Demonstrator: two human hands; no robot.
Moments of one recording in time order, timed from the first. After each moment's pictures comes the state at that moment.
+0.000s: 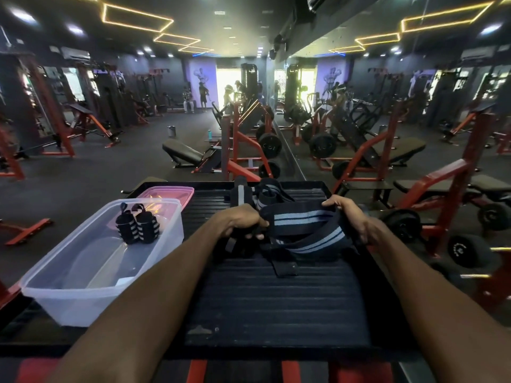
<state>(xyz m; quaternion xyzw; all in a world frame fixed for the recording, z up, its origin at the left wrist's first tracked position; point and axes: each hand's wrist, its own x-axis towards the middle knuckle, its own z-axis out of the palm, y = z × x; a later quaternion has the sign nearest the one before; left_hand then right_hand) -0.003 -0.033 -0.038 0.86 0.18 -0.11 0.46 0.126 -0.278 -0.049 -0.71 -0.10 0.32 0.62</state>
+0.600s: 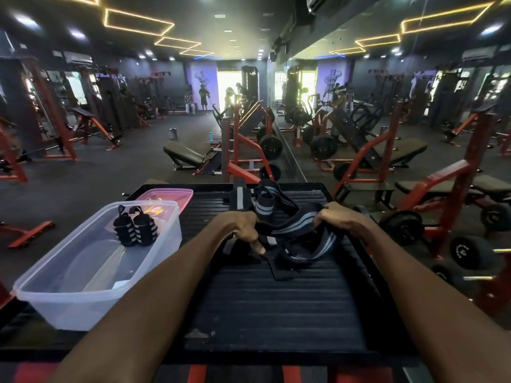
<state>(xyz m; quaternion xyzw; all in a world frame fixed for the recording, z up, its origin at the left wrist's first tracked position) 0.005 -0.032 -0.038 0.95 0.11 -0.18 0.22 0.122 -0.260 -0.033 -0.86 -0.21 0.24 0.41</state>
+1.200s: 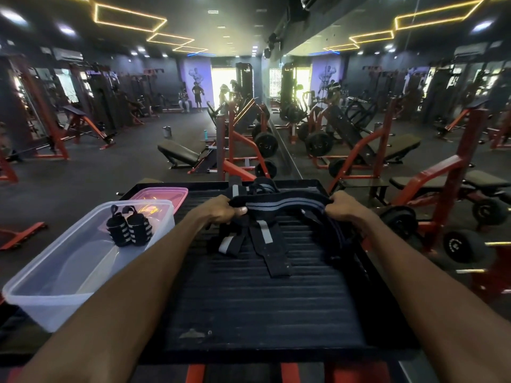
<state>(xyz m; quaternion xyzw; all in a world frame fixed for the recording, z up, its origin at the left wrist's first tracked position) -0.004 0.005 -0.030 0.92 0.19 -0.01 0.34 0.145 -0.271 -0.032 -0.93 -0.18 0.10 0.30</state>
